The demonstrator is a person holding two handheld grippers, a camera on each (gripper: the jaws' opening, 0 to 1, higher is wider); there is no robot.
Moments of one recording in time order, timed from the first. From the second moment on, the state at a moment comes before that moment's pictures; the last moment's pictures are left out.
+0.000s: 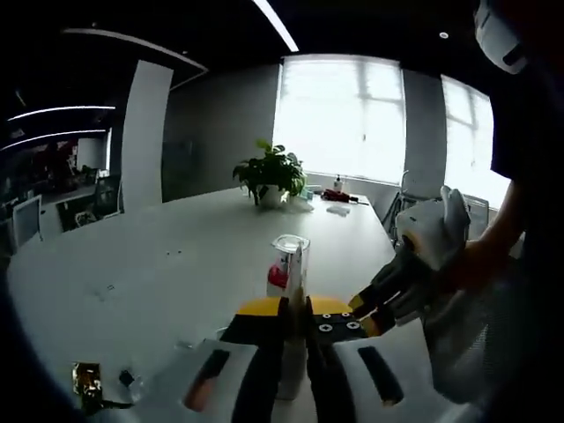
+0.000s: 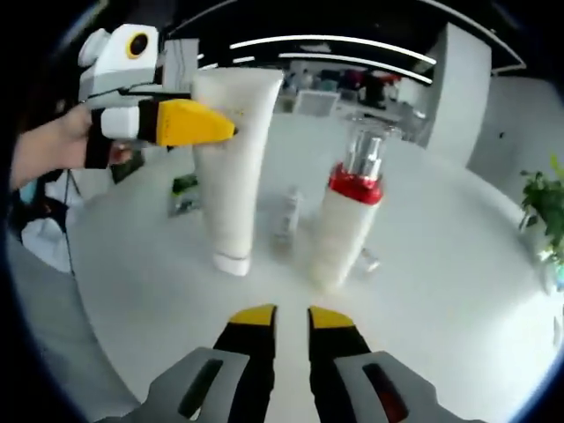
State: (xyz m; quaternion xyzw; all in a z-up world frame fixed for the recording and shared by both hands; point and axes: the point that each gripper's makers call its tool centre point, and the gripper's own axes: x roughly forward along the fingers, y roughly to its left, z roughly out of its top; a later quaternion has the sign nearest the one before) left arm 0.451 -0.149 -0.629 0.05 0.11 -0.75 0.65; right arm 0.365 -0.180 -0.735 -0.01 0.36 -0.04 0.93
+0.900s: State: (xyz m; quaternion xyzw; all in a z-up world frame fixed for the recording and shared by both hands) left arm 0.470 -0.185 -0.636 0.01 0.10 -0.76 0.64; right arm 0.437 -0.134 -0.768 0.05 0.34 -0.03 0.94
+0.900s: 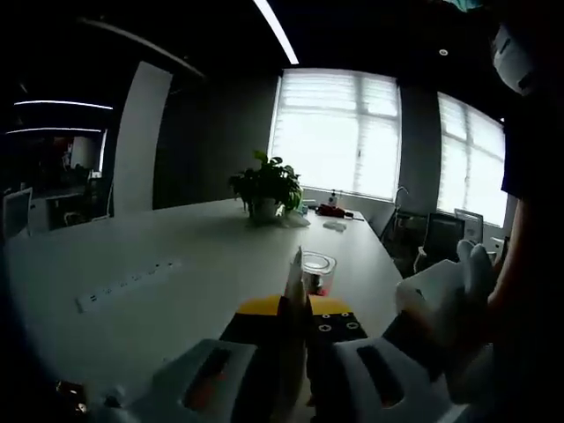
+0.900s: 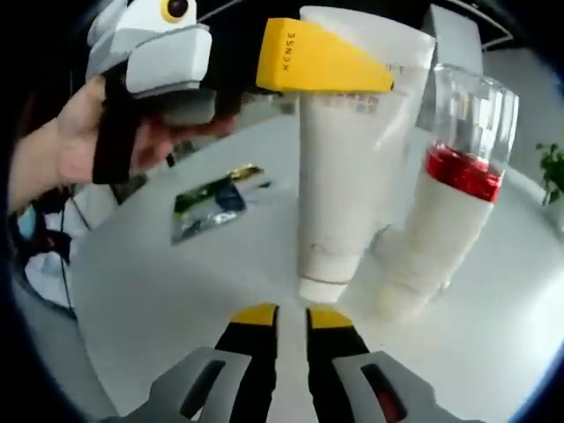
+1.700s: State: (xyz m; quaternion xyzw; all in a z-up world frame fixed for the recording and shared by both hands) left arm 0.466 -0.181 -0.637 -0.03 0.12 -0.77 0.63; right arm 0.463 -0.129 -0.774 0.07 0.30 -0.06 0.95
